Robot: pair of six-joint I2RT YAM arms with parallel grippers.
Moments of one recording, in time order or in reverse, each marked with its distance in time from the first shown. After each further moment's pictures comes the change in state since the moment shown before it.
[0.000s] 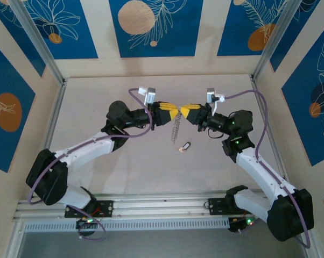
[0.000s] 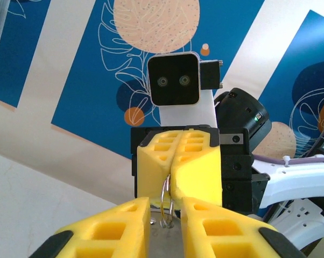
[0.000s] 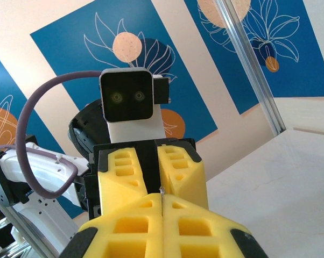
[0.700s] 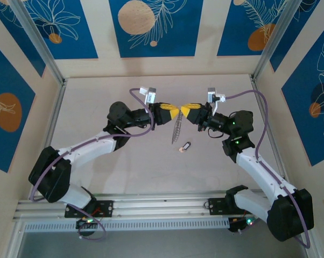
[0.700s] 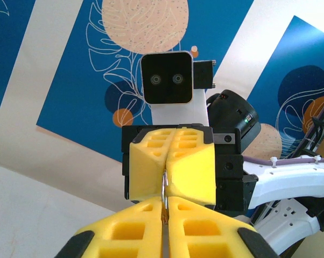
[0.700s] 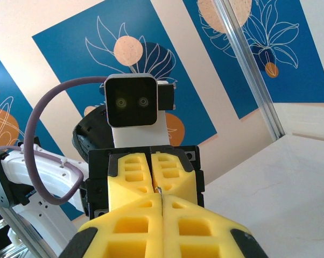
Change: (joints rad) left arm -0.001 0.027 0.000 0.080 0.027 -0.056; right arm 0.000 0.000 0.000 0.019 0.008 0.000
